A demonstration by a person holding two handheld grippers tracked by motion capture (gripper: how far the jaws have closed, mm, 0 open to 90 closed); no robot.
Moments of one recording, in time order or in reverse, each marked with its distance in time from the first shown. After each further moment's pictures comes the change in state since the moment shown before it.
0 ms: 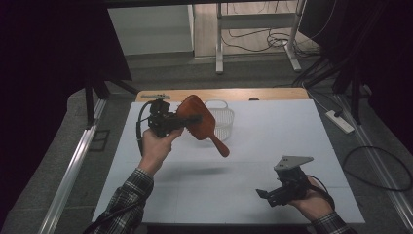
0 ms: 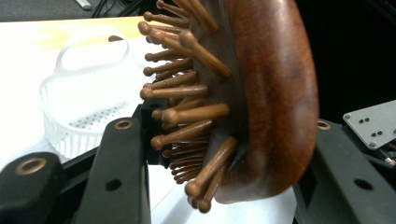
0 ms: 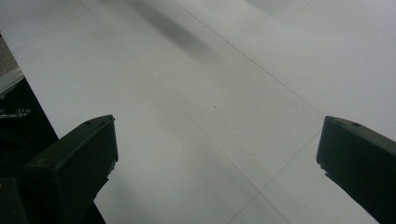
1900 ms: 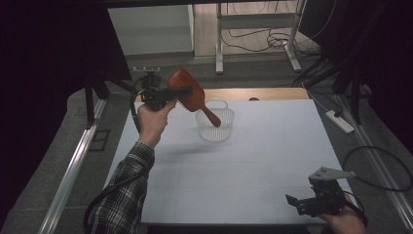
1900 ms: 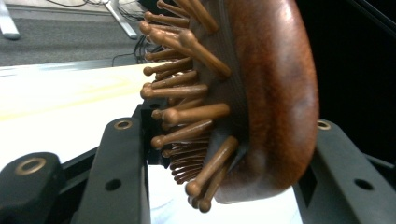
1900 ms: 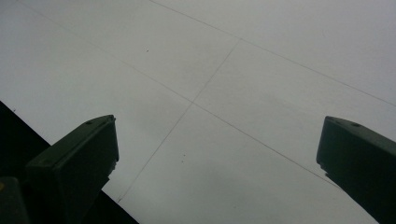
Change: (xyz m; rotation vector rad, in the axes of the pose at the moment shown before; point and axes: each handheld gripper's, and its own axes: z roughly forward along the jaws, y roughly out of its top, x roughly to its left) left arm 0.032 0.057 -0.010 -0.108 0.152 -0.074; right arm -0.018 -0.054 -0.052 0.001 -0.170 0.180
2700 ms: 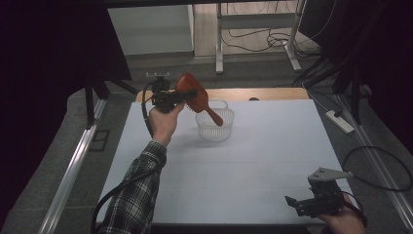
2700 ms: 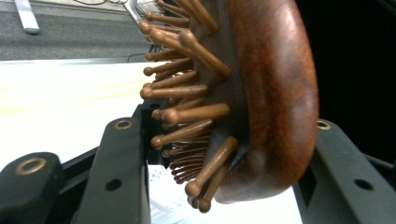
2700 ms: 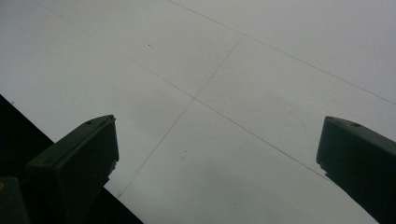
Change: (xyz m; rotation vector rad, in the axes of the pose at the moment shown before) left arm 0.015 -0.017 0.039 -0.012 0.056 -0.030; right arm 0.002 0.000 0.001 0.019 -0.001 -0.016
